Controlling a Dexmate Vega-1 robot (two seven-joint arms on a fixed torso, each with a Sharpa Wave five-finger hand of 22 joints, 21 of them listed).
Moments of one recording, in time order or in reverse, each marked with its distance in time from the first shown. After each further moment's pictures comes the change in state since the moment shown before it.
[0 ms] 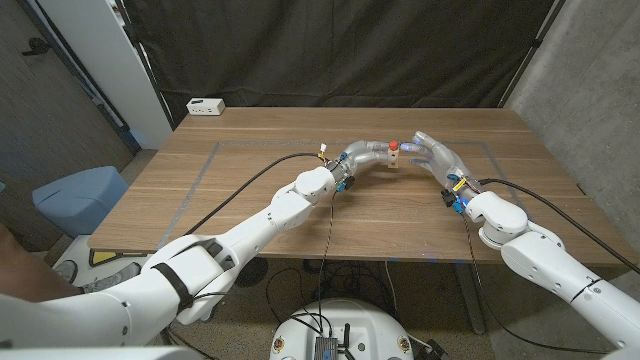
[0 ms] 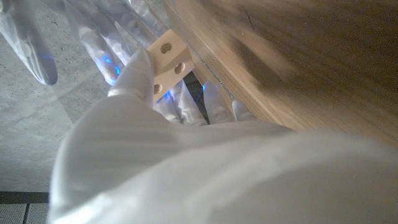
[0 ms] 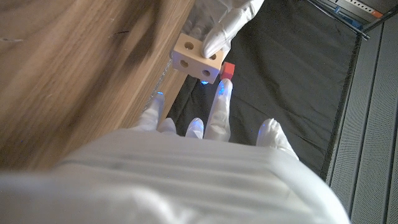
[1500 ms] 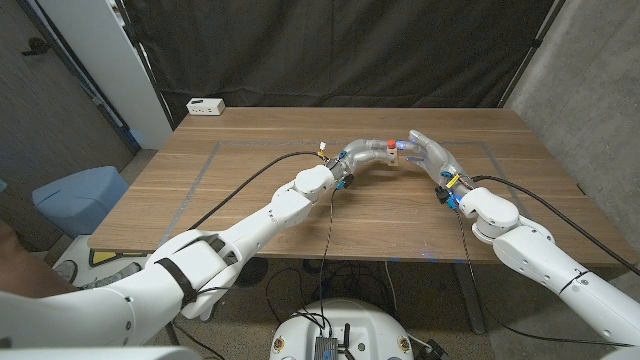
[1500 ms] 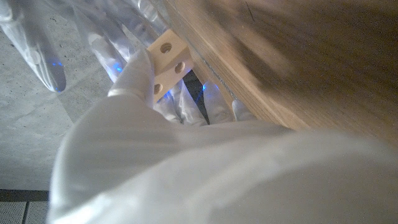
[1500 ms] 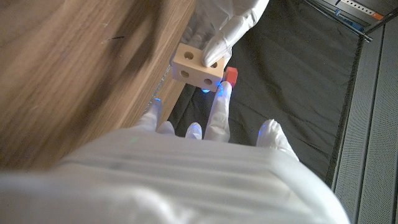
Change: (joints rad) left arm -0.026 -0.022 -0.003 0.063 -0.006 -0.029 -0.016; left_hand 0.000 0.000 0.000 0.000 0.000 0.002 -0.002 0.000 0.000 0.001 0.001 0.000 0.000 -0.007 0.000 0.000 0.000 0.000 0.000 0.000 0.000; right arm 0.058 0.021 -0.041 0.029 0.000 -0.027 0.029; right_hand -0.011 0.000 -0.004 0.004 0.000 0.001 0.003 0.034 0.002 -0.057 -0.022 0.004 0.000 -0.059 0.005 -0.006 0.000 -0.086 -0.014 -0.015 0.000
